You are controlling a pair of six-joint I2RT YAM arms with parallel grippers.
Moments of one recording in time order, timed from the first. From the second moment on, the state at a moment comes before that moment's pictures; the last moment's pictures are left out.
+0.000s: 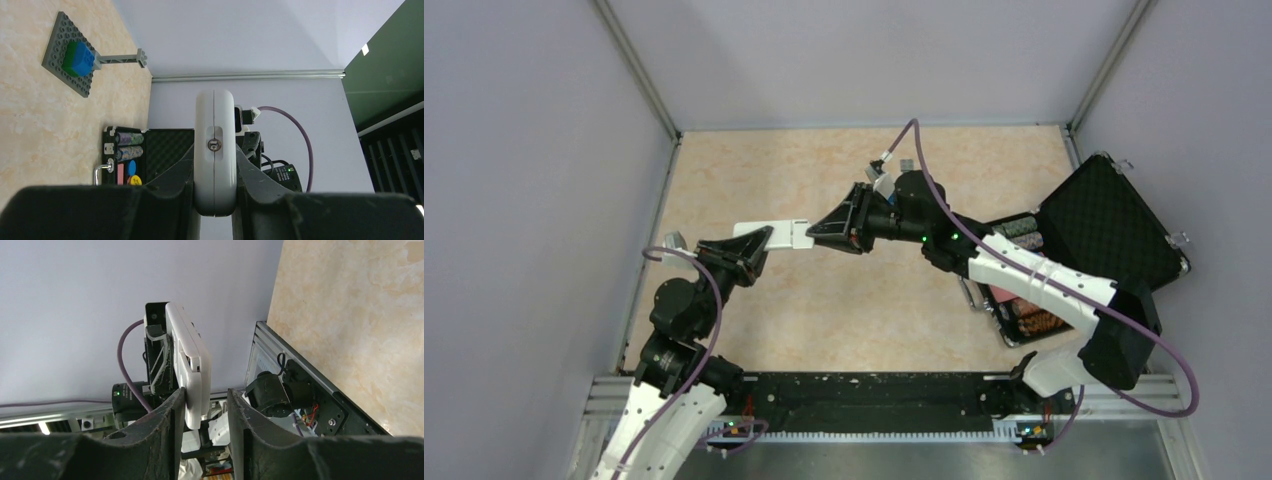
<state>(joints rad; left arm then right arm) -0.38 0.33 0.56 -0.18 -0.04 -1.55 0.88 1.42 1.19 0.01 -0.39 1.32</state>
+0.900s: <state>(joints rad) -0.38 0.35 0.57 -0.19 -0.02 -1.61 0.90 1.47 1.23 0.02 -0.42 1.26</state>
